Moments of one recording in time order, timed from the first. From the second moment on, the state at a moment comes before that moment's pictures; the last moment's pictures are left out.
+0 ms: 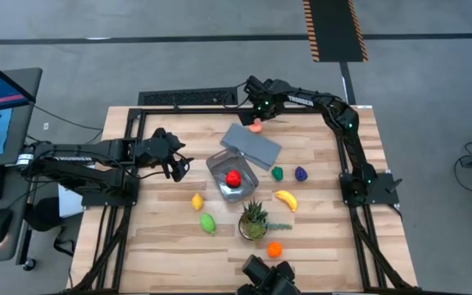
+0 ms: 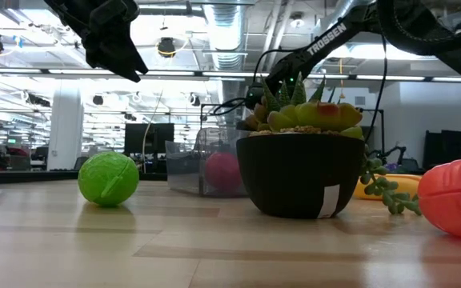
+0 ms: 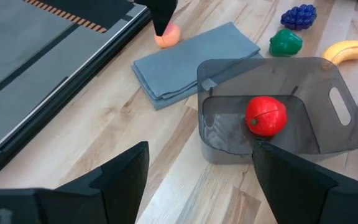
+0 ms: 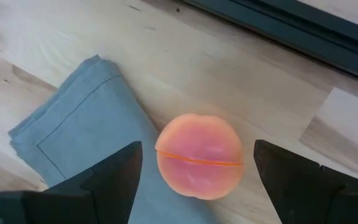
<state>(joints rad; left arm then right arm) 0.07 0.92 0.78 -0.56 -0.37 -0.29 -0.67 2.21 1.79 -0.88 -0.15 0.44</state>
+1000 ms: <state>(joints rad) 0.07 0.92 0.78 -0.56 -0.37 -0.29 -0.68 2.21 1.79 -0.89 -0.19 0.46</state>
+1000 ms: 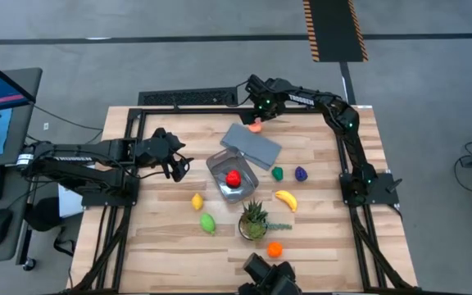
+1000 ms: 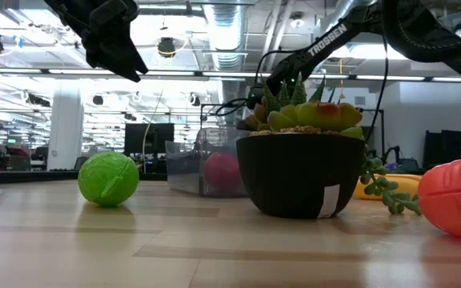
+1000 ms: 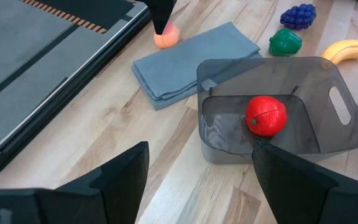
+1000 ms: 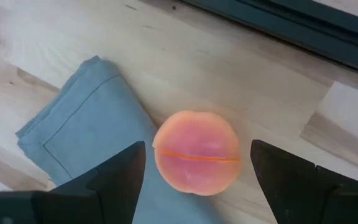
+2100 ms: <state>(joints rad) 0.07 0.91 0.78 -0.56 -0.36 -0.29 -0.68 2.21 1.75 -0.93 -0.13 0.44</state>
